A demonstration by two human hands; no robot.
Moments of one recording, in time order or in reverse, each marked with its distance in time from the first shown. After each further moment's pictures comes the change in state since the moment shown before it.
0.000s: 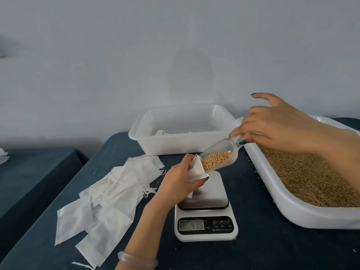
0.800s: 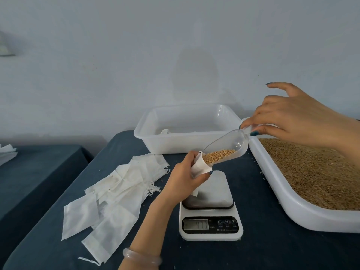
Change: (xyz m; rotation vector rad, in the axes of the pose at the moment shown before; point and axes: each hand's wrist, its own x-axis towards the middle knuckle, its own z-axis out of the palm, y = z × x) left_hand -0.003 0.007 -0.004 -0.201 0.062 0.011; right_hand -0.002 0.007 -0.017 -0.054 0.000 0.020
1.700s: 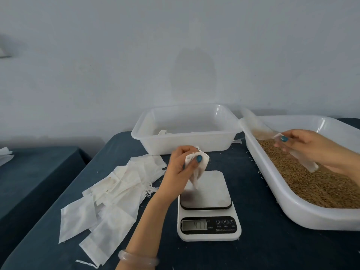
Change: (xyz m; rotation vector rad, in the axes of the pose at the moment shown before) left_hand 0.002 0.014 -0.009 -0.237 0.083 0.060; right_hand -0.061 0.016 0.088 1.164 -0.043 0.851
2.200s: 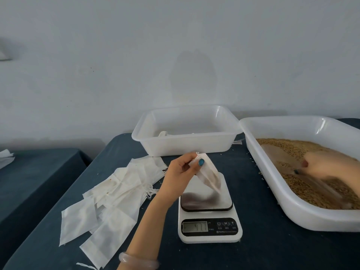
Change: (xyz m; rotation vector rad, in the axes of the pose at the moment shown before) left_hand 0.002 -0.004 0.001 -0.151 -0.054 -0.076; right_hand -0.002 0.015 0.001 -1.062 -0.184 0.359
